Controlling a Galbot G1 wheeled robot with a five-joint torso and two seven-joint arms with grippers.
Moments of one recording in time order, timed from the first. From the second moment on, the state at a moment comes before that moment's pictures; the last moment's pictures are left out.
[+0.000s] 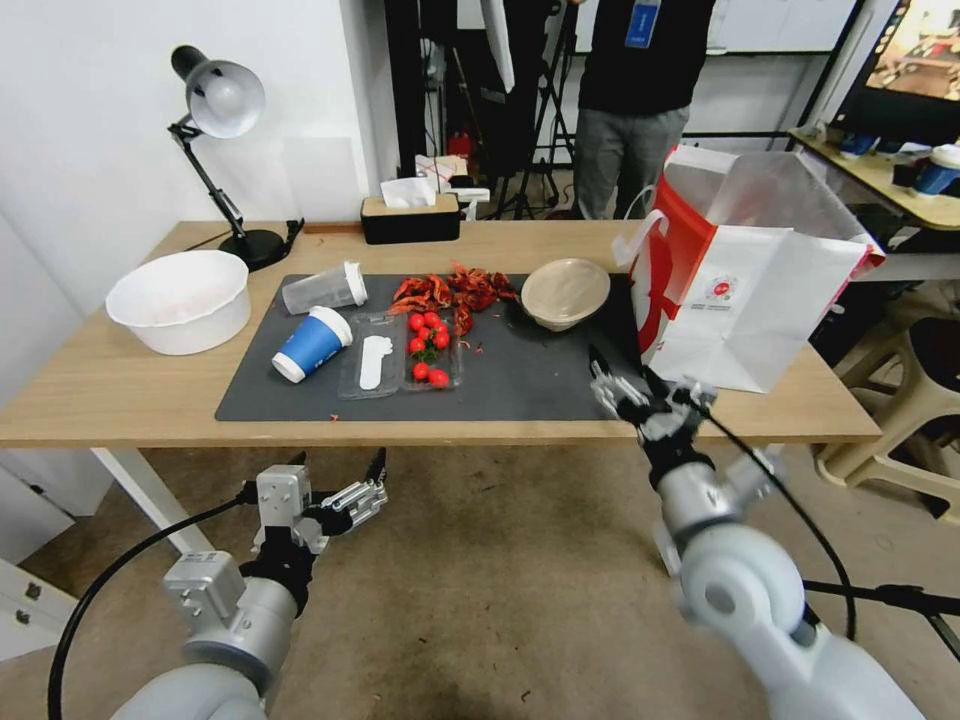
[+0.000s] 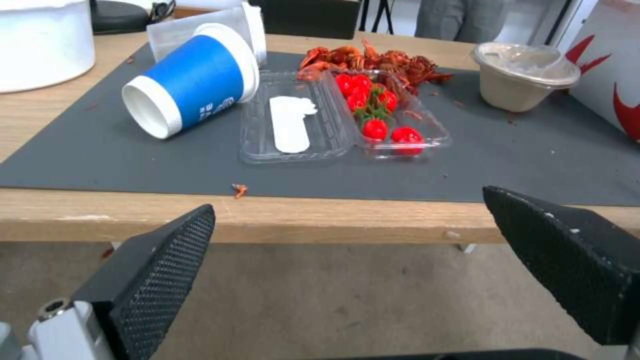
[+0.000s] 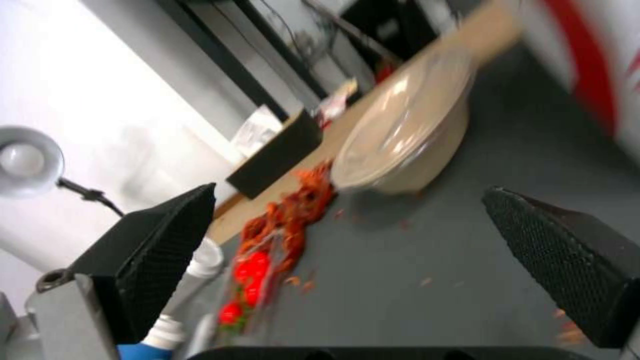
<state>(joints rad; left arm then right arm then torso) 1.79 -1.44 -0.54 -2.49 -0.32 0.44 -0.06 -1.29 1.04 0.27 2.15 0.94 0.04 0.34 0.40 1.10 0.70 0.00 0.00</state>
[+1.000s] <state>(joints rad) 1.79 -1.46 -0.54 -2.47 -0.32 0.44 -0.05 -0.70 1.32 0.17 1.74 1.54 -0.11 0.79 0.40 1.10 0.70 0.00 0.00</state>
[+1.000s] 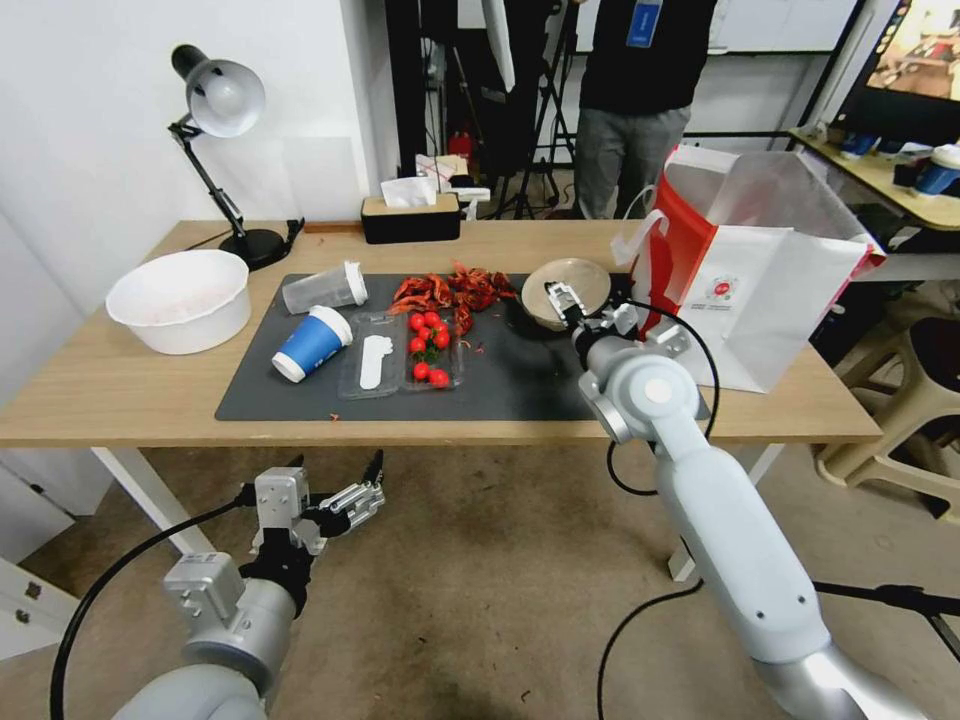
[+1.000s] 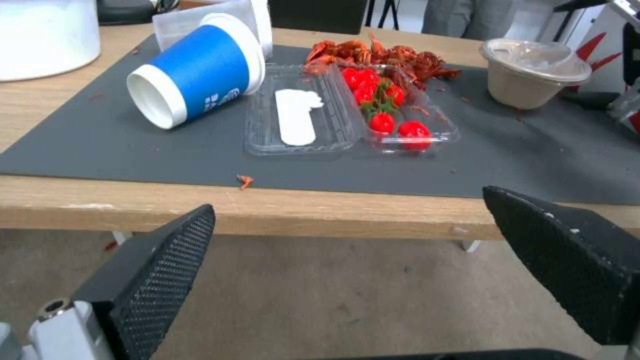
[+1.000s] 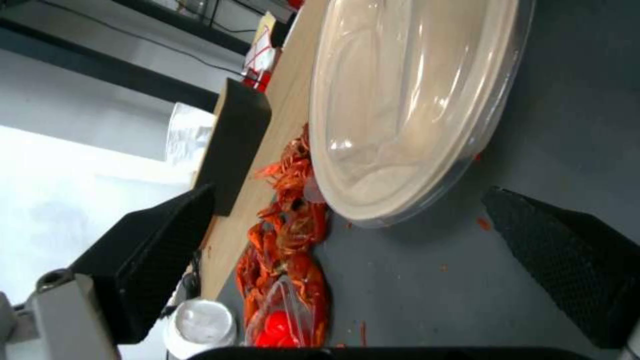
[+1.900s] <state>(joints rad) 1.79 -1.45 -0.54 -2.47 -0.30 0.42 -0.05 -0.64 1.35 0.20 1.65 1.54 -0.12 0.87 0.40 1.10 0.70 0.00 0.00</state>
